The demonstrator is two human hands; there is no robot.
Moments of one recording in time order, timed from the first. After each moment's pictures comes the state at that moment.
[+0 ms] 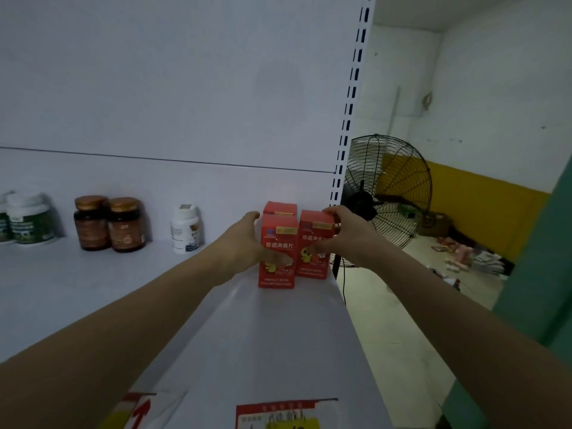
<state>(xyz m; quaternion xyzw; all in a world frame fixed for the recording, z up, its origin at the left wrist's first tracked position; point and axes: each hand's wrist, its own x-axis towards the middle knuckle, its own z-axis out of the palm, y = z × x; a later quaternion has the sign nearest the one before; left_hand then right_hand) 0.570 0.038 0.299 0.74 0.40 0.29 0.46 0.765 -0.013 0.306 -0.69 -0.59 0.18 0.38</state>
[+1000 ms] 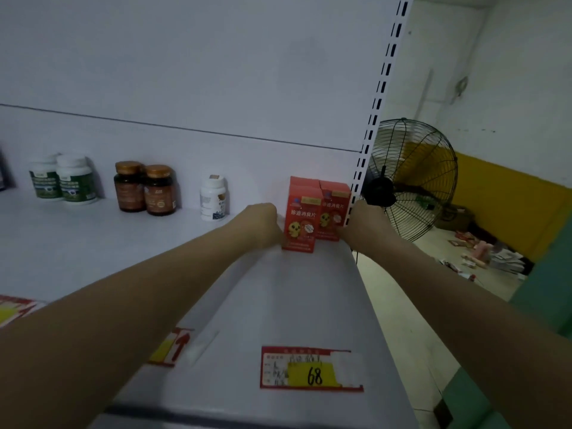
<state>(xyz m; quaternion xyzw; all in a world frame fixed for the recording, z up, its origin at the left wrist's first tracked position) 0.564 0.022 0.303 0.83 0.52 0.13 0.18 0.744 -0.006 0.291 -0.80 -0.57 -0.02 0.21</state>
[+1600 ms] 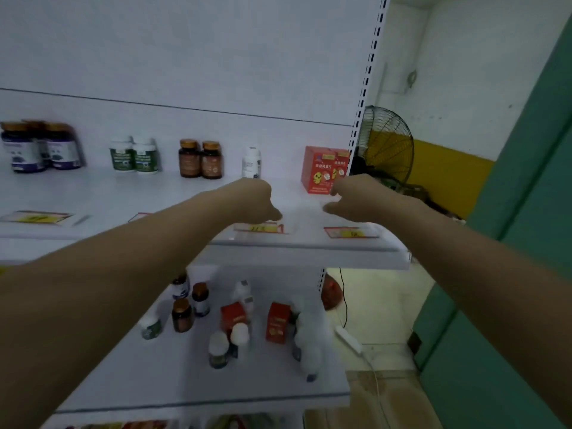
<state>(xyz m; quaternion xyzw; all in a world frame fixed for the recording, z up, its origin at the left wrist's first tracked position) 0.396 -0.109 0.313 0.89 0.45 0.06 0.06 0.568 -0.174 0.320 -0.79 -0.61 -0.08 0.03</state>
